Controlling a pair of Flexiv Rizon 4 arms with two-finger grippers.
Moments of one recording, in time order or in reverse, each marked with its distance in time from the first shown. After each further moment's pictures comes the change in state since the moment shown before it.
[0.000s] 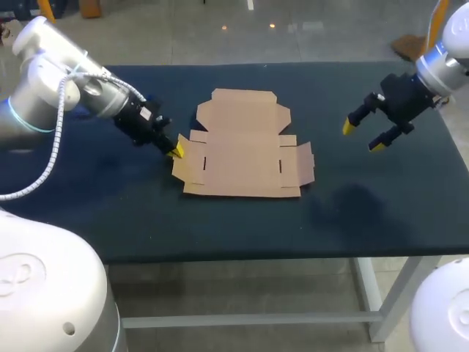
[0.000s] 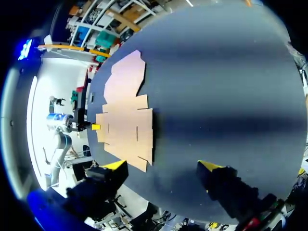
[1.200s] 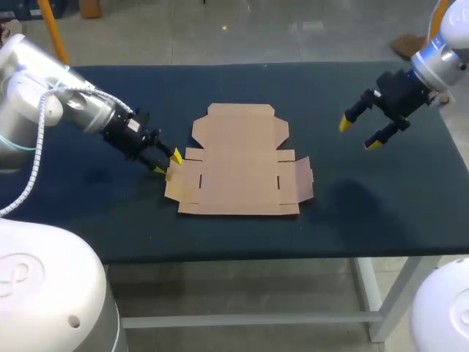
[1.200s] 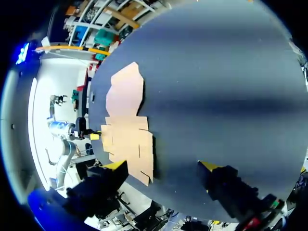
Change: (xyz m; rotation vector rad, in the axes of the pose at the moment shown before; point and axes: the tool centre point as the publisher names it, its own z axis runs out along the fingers) left arm 0.000 0.038 -0.006 0.010 0.058 -0.054; right arm 0.008 0.007 0.002 0.042 0.019 0.018
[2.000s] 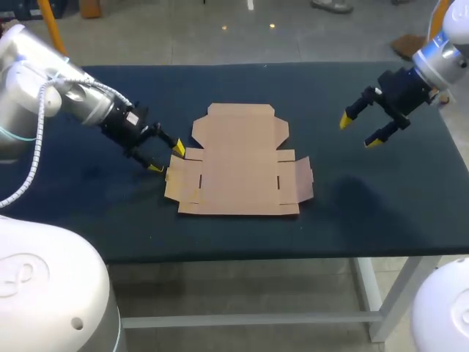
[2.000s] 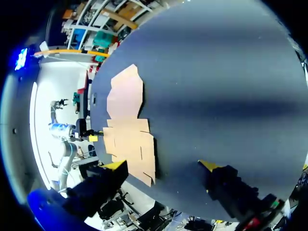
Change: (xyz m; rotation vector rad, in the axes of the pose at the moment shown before) left arm 0.003 -0.007 -0.009 -0.012 -0.008 -0.005; right arm 0.000 0.005 -0.003 0.005 0.021 0.027
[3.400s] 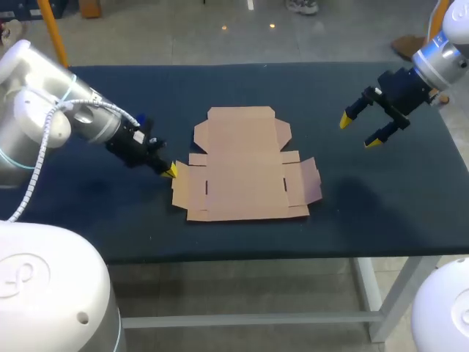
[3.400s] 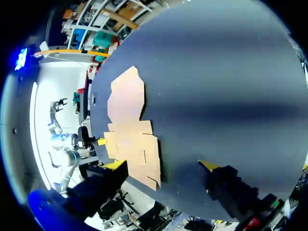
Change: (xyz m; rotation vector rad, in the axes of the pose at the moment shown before) left arm -0.008 0.028 0.021 0.088 -0.100 0.092; right arm 0.000 0.000 0.000 0.000 0.000 0.000
